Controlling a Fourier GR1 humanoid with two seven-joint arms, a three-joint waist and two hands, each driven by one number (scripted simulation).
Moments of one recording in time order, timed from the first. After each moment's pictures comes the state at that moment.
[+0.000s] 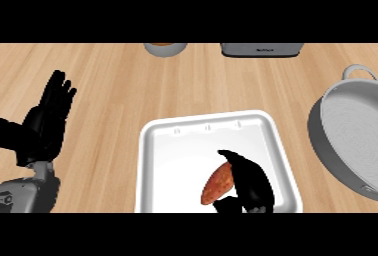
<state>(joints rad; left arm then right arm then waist) -0.18 0.24 0.05 -1.63 0.11 0.19 0.20 -0.02 -0.04 0.52 -1.63 0.79 0.12 0.75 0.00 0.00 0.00</state>
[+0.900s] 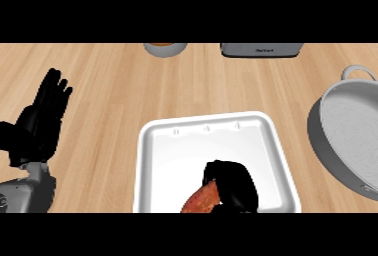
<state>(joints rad) -0.18 0.22 0.10 -1.66 0.09 0.15 0.24 -0.05 -0.01 0.62 -1.60 0.92 0.13 0.67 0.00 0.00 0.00</state>
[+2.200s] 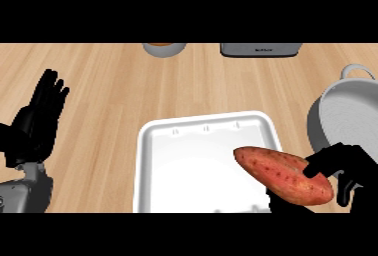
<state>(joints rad) -0.18 0.21 0.12 -1.66 0.09 0.12 0.23 -0.06 -0.11 0.45 -2.37 1.29 0.04 0.93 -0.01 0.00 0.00</state>
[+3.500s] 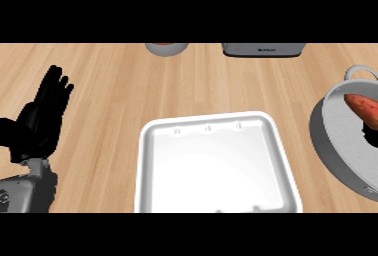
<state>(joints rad) -0.21 0.20 0.12 -1.65 0.07 0.12 0.24 -0.12 -0.39 -0.31 -1.68 0.96 -0.21 0.36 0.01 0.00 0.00</state>
